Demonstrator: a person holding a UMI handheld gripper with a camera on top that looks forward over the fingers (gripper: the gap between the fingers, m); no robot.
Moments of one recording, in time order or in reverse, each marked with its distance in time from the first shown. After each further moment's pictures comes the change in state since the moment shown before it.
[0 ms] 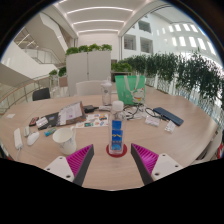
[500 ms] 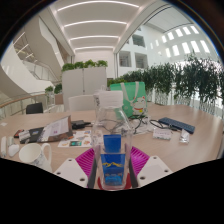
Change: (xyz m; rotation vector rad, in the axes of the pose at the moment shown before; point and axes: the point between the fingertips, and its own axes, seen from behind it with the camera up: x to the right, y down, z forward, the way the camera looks) arm 0.023 -0.024 0.167 0.224 0.018 0.046
